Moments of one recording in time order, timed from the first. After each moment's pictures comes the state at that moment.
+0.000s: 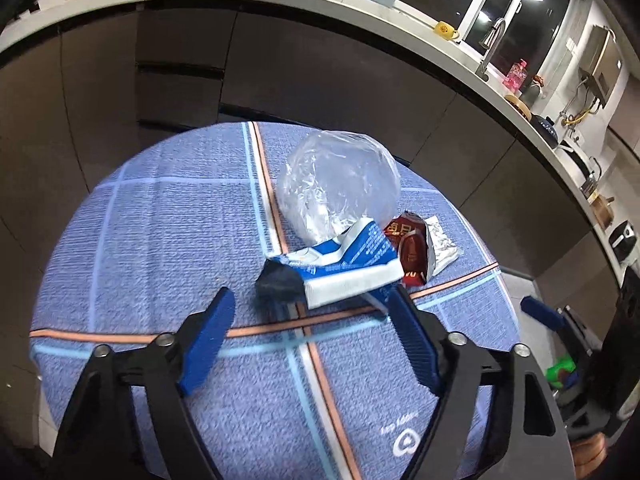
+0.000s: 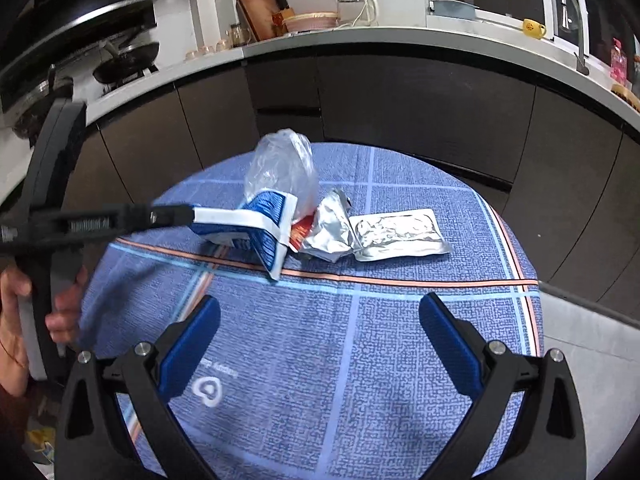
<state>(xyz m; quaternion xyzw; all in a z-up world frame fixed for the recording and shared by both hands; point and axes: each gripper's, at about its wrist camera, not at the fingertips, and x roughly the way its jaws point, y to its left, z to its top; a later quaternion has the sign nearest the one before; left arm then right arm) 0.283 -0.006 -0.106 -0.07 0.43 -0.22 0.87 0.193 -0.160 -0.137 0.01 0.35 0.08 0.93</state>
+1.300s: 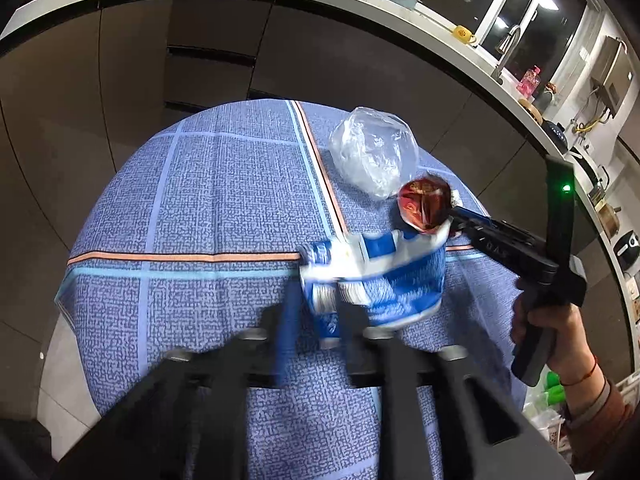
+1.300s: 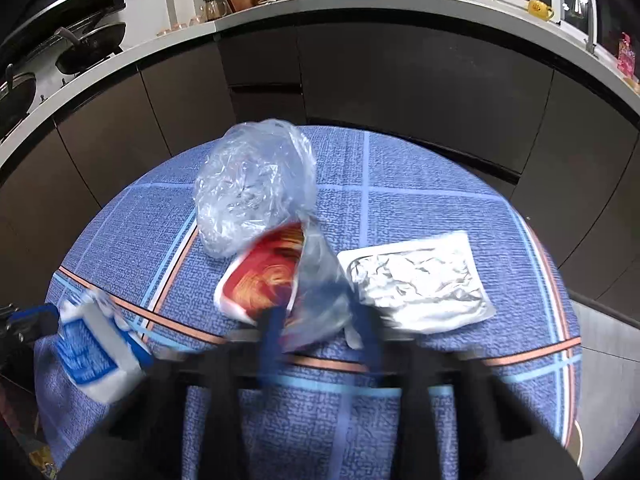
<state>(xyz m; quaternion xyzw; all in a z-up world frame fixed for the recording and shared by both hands) 0.234 0.046 -0.123 -0.08 0.44 -0.19 0.88 0.291 -0.150 -0.167 0.01 0.39 0.05 0.92</state>
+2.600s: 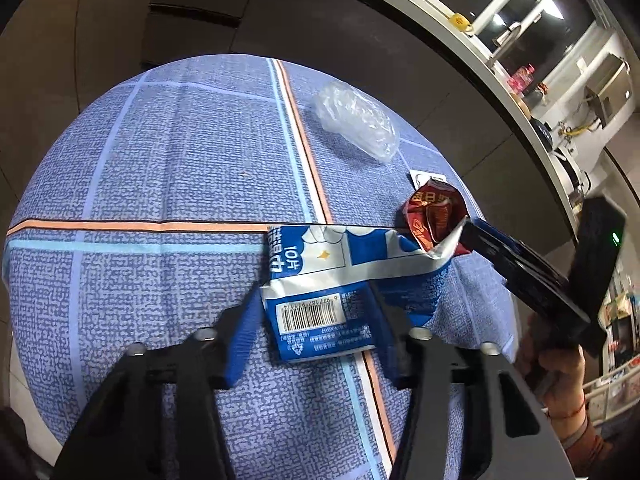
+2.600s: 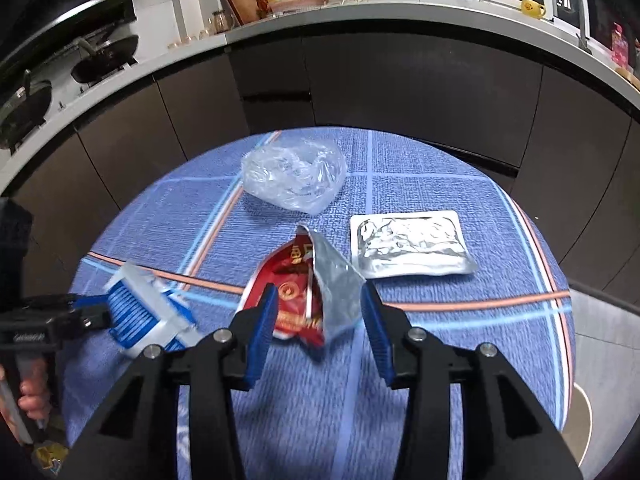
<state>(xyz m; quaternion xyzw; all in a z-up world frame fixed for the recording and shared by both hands) 0.258 0.023 -0.154 -0.11 0.48 -0.23 0.84 0.248 -0.150 -0.161 0.03 0.38 0.07 0.92</state>
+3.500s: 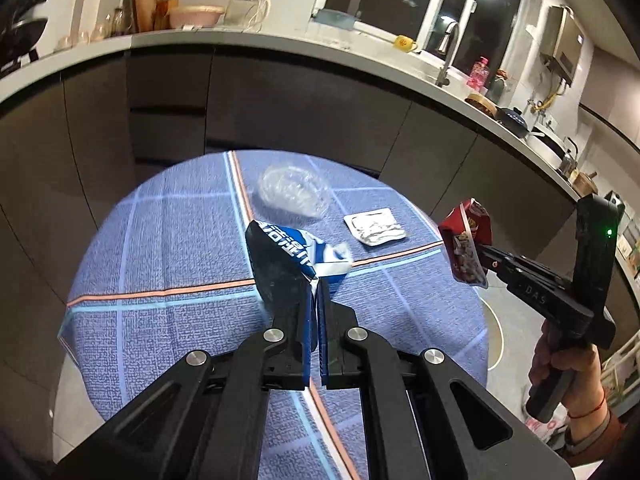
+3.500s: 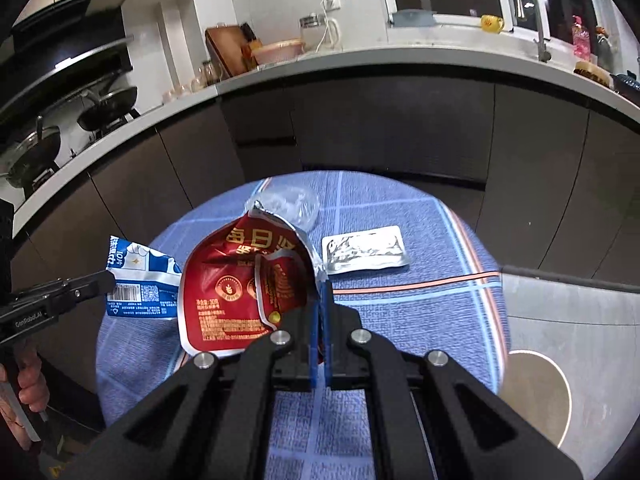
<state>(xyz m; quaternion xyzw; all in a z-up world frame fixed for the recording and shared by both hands) 0.177 -0.006 -0.060 -0.03 0.36 -0.24 0.90 0.149 -0.195 -0.100 0.08 0.31 0.05 0.95</state>
